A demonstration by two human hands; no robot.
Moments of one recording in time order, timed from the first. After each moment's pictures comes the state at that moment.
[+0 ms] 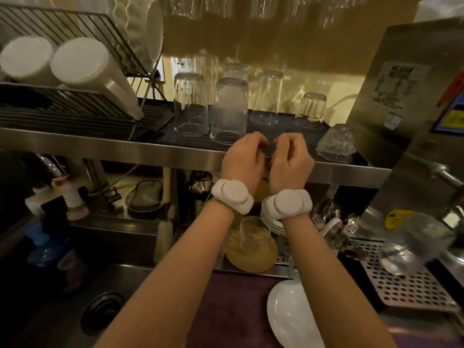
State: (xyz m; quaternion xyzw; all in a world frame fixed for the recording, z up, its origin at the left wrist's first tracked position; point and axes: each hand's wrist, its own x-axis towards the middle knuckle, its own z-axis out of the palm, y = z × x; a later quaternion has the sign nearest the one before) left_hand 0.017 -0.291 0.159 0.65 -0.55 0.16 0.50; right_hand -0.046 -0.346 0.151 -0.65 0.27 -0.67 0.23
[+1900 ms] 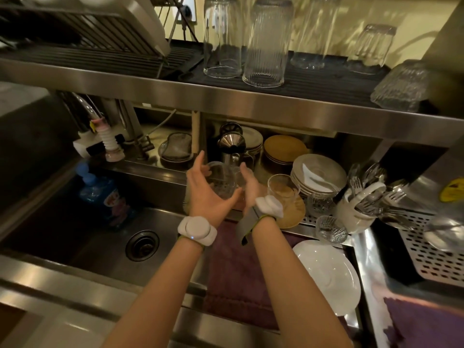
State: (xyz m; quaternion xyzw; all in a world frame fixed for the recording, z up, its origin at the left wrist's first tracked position) left_hand 0.042 -0.185 -0.002 0.74 -0.34 0.05 0.57; right_hand -0.008 -0.270 0.014 -0.50 0.51 -0.25 0.65
